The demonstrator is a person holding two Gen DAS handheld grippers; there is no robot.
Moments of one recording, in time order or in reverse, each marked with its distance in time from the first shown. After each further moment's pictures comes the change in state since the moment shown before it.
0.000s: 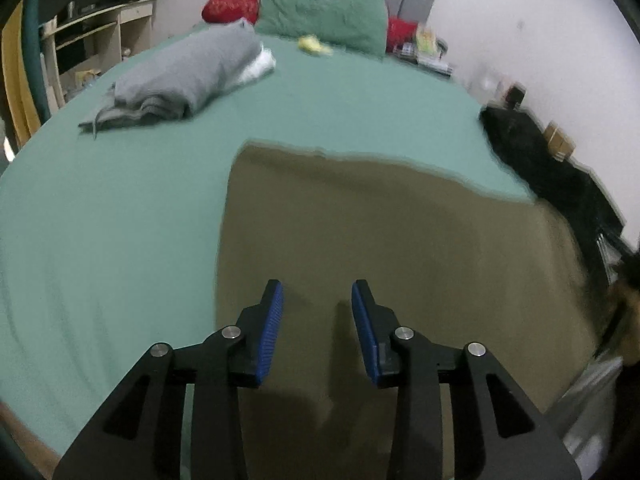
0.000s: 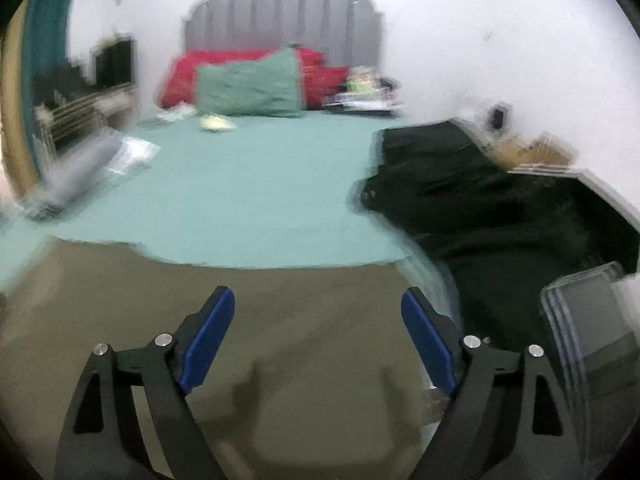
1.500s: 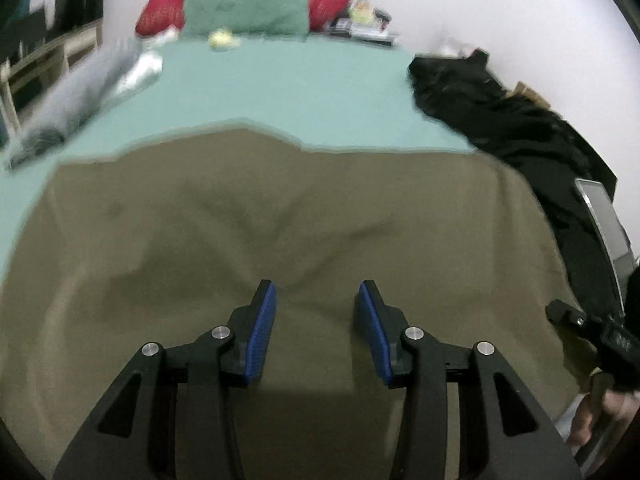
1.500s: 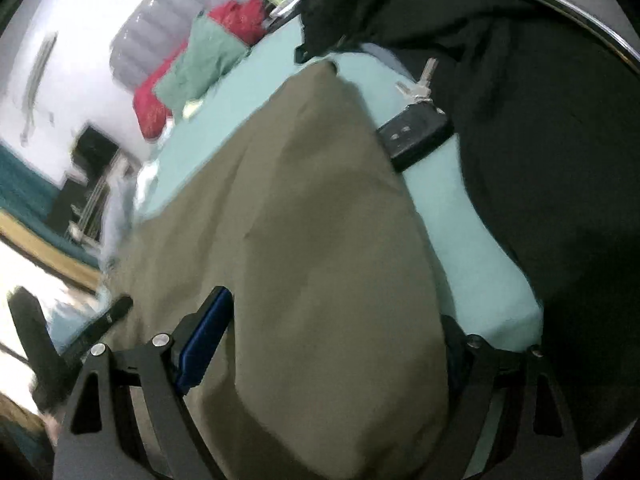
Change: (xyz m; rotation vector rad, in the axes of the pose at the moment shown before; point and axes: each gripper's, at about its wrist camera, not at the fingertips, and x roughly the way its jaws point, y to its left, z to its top) left arm 0.067 -0.208 -0.021 0.108 0.026 -0.080; right arm -0.010 -0.088 -0.129 0.526 0.256 0.198
